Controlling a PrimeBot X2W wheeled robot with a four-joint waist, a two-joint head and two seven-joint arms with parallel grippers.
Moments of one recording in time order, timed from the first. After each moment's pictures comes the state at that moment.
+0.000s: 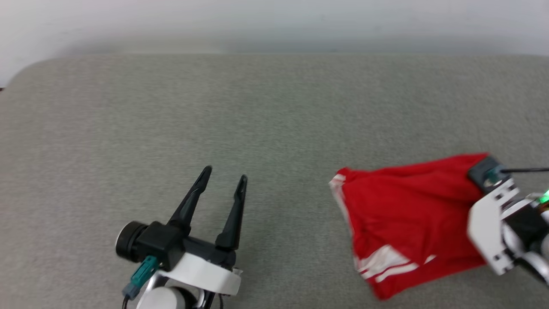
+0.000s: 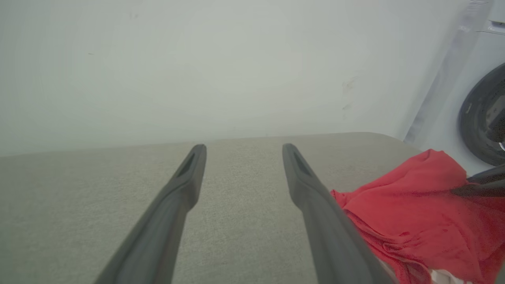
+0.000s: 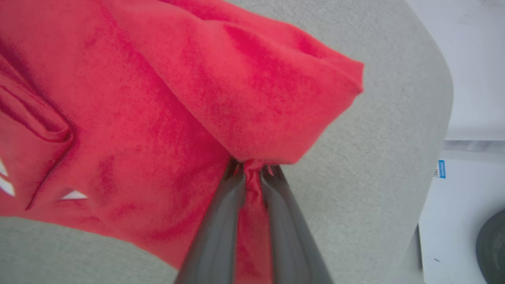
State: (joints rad) left arm -0.09 0.09 -0.23 -0.01 -0.20 -0.13 -0.26; right arm -0.31 -0.59 0.35 0.01 0.24 0.13 0.79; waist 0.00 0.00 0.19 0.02
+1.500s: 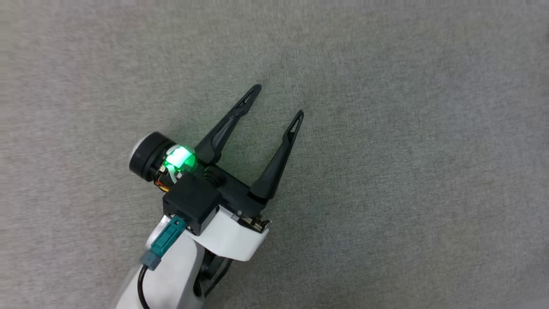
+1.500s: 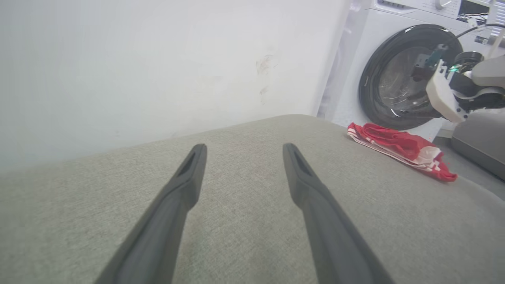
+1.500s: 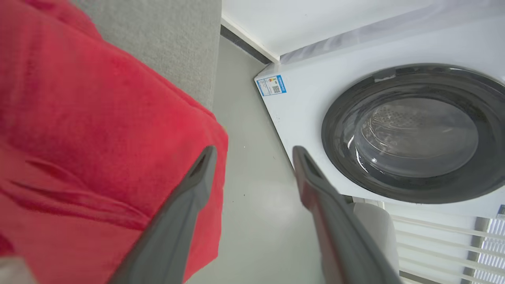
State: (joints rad) left arm -0.40 0.18 -0.42 -0.13 -0.13 -0.13 -0.26; right arm -0.88 -0.76 0.12 0.81 -0.12 0.13 0.13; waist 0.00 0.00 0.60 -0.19
